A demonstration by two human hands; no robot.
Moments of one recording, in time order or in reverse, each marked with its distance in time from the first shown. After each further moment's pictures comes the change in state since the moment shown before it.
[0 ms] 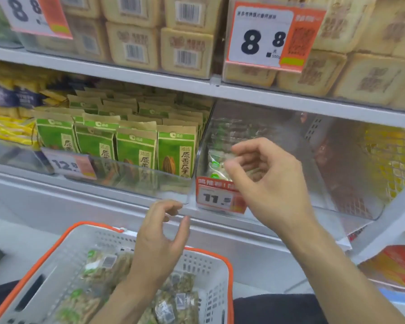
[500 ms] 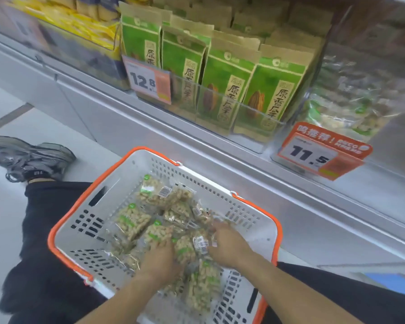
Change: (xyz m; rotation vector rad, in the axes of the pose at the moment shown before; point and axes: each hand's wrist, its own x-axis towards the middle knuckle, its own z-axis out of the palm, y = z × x) left_hand -0.195 -0.175 -0.032 0.662 -0.916 -0.890; right_hand -0.166 0.163 0.193 -0.489 -1.180 0.381
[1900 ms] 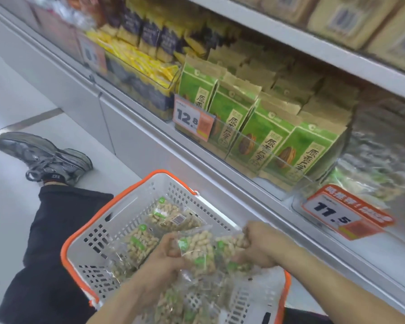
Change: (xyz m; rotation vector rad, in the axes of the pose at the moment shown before) left_hand -0.073 0.016 -0.120 -1.596 -0.143 0.072; right_hand -0.047 -0.090 -0.145 -0.309 -0.098 0.186
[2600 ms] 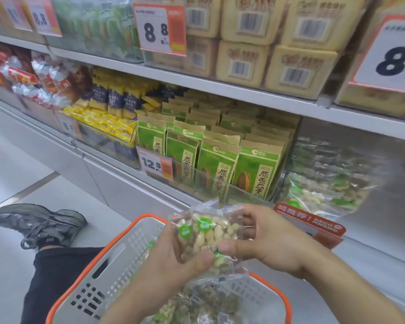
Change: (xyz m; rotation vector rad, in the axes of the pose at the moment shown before) left_hand -0.041 0.096 0.092 0.369 -0.208 0.544; right_hand -0.065 0.041 -0.060 0.958 0.141 -0.480
